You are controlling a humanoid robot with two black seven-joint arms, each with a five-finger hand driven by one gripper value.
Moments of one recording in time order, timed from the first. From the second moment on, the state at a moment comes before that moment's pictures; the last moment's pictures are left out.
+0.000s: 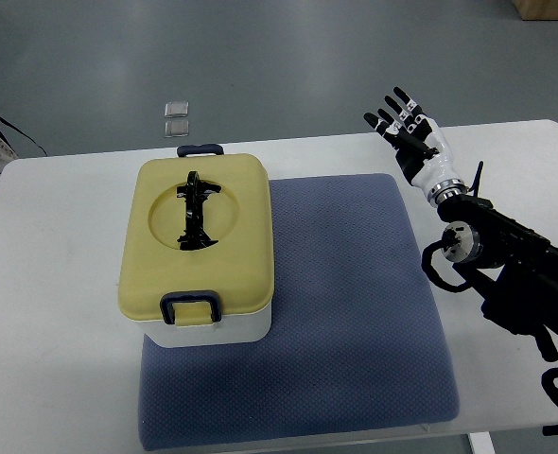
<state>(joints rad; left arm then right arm) 0.02 0.00 -0.04 -0.16 0.03 0.02 0.06 0.74 -0.11 0.72 0.61 -0.15 0.08 0.48</state>
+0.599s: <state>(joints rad) 0.02 0.00 -0.04 -0.16 0.03 0.03 0.06 0.74 -0.11 0.72 0.61 -0.14 0.08 0.48</state>
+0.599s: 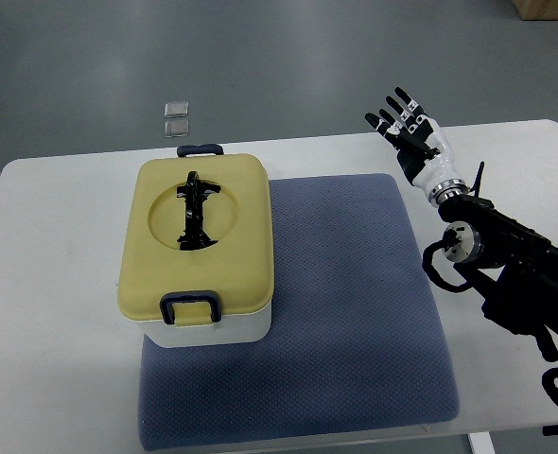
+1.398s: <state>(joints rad) 0.02 0.00 -0.04 -0.16 0.03 0.03 0.06 0.80 -0.16 0.69 0.63 -0.15 0.06 0.48</state>
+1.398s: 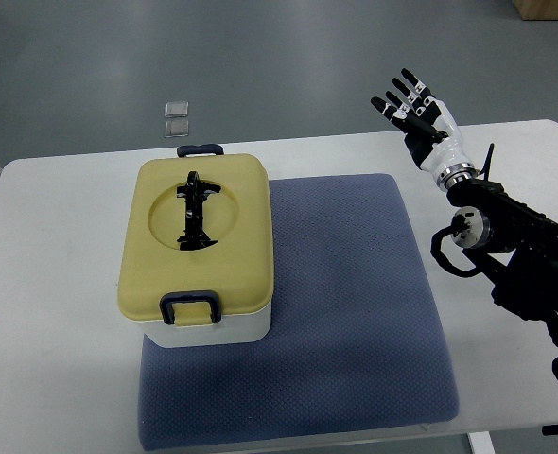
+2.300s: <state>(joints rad) 0.02 0.00 -0.04 -0.16 0.03 0.03 0.06 1.32 -0.42 0.22 0.84 -0.84 0.17 0.48</state>
